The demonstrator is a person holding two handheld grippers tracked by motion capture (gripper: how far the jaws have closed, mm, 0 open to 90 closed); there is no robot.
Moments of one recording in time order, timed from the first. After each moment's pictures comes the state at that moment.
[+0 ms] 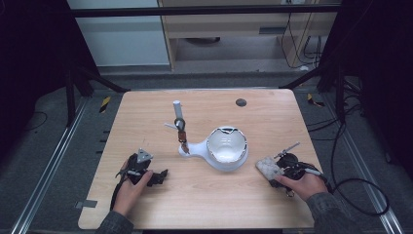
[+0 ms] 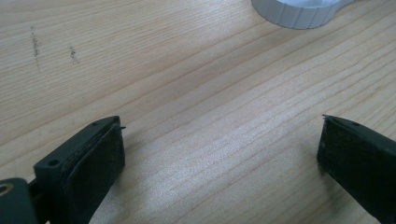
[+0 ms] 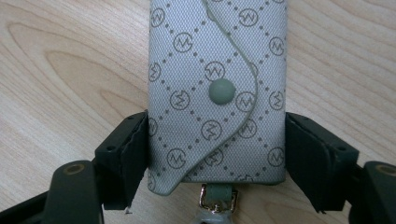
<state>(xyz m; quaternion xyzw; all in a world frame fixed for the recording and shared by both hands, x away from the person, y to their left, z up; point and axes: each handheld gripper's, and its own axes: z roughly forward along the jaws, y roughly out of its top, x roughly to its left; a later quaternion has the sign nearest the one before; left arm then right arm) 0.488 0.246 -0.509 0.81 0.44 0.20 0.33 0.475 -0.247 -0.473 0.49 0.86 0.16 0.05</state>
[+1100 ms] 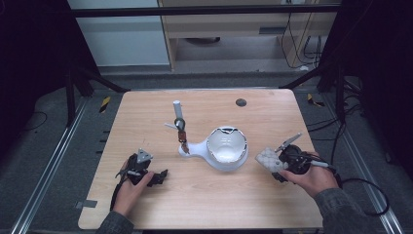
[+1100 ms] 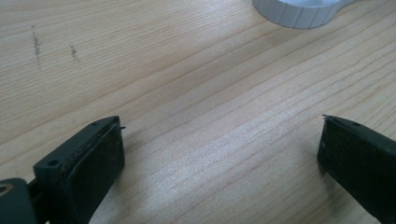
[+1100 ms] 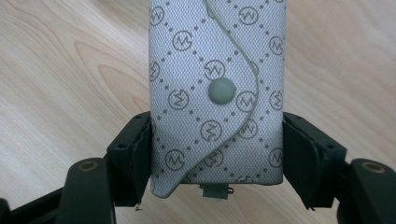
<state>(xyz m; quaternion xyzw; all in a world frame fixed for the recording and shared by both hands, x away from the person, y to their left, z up) 0.487 0.246 -0.509 0.81 0.44 0.20 0.33 0.469 -0.239 -0.411 0.40 0.89 0.16 0.11</state>
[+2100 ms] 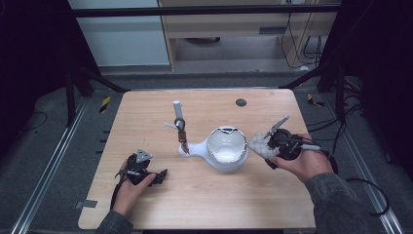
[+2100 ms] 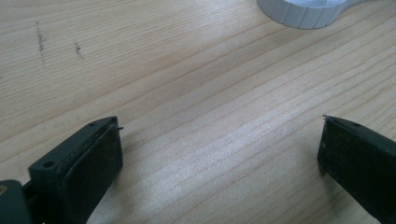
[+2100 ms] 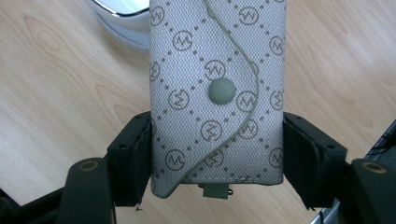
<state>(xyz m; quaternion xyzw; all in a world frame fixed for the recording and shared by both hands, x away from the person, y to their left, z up) 0.490 0.248 -0.509 0.80 0.45 0.20 0.33 0.482 -0.200 -0.353 0.36 0.91 0.13 0.16</state>
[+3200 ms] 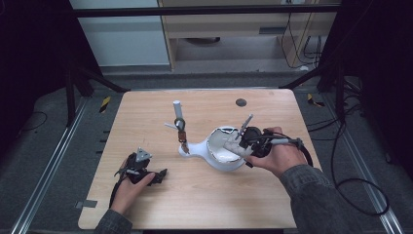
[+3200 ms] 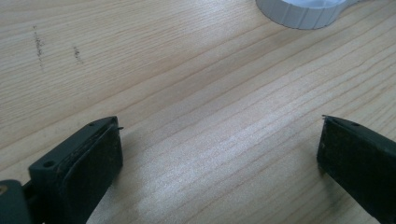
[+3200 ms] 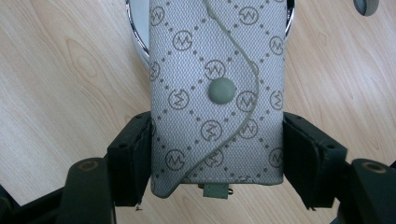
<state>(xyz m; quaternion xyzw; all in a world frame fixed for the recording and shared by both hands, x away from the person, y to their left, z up) 0.491 0.250 -0.509 0.81 0.44 0.19 0.34 0.488 -0.129 -0.343 0.27 0.94 0.10 0.17</state>
